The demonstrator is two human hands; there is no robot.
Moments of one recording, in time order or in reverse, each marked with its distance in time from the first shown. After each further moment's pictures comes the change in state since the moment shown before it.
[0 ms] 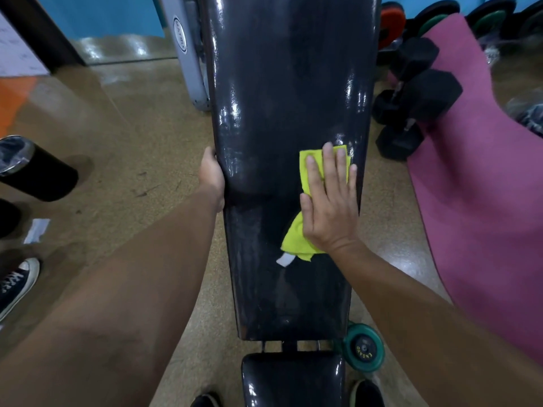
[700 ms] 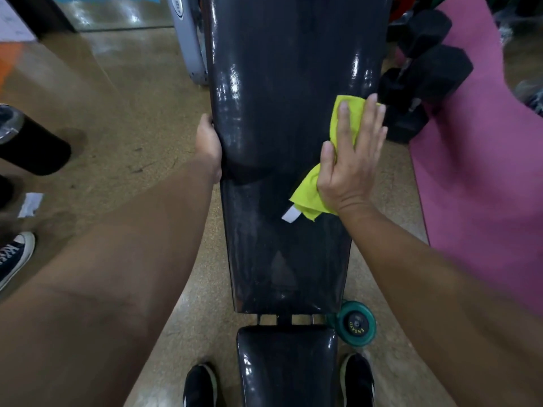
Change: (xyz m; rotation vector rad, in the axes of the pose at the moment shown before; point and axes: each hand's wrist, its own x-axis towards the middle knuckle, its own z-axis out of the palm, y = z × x) left_hand -0.013 -0.002 0.001 0.049 0.022 0.032; right_hand 0.018 0.018 -0.001 0.076 0.103 0.203
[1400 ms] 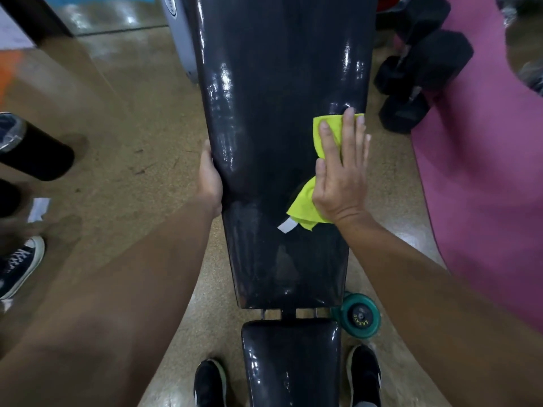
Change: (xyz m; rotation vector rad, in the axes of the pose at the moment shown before) left_hand -0.036 -0.043 -0.015 0.028 -0.028 0.005; right_hand -0.027 0.006 -0.002 0.014 -0.027 -0.082
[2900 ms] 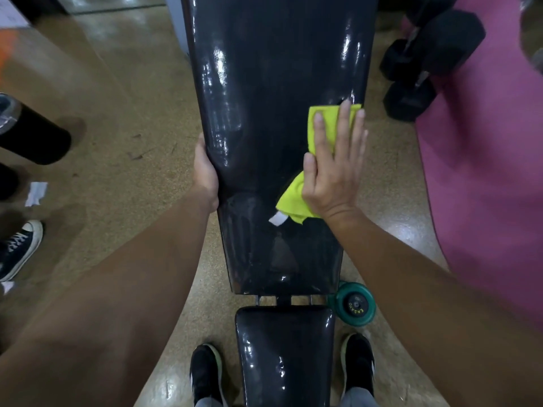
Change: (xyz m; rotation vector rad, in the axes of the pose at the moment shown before) left_hand -0.001 -0.025 -0.002 -0.009 0.049 -0.051; right_hand -0.021 -0.001 0.005 -0.023 -0.017 -0.012
